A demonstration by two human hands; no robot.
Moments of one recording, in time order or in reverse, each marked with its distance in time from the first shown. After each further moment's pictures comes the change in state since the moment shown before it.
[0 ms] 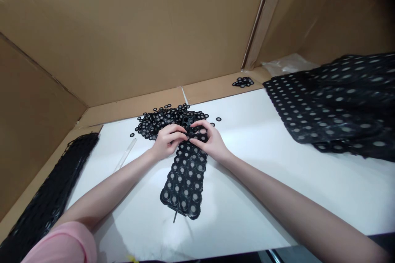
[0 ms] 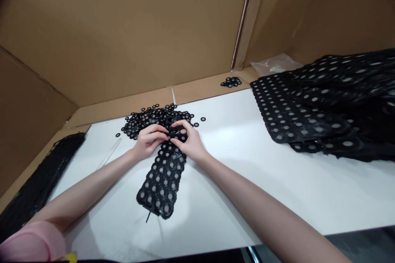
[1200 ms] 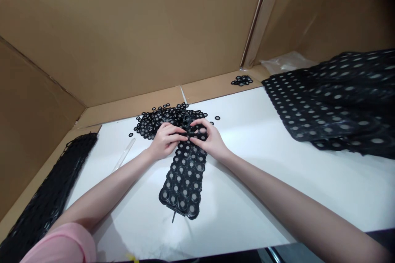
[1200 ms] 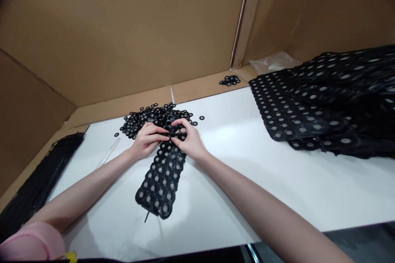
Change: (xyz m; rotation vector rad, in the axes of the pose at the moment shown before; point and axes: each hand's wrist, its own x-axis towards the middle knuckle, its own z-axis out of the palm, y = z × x) left_hand -0.005 -0.004 -0.007 0.173 -0.122 0.068; right_hand 0.000 0.000 0.000 -0.009 0.008 0.031
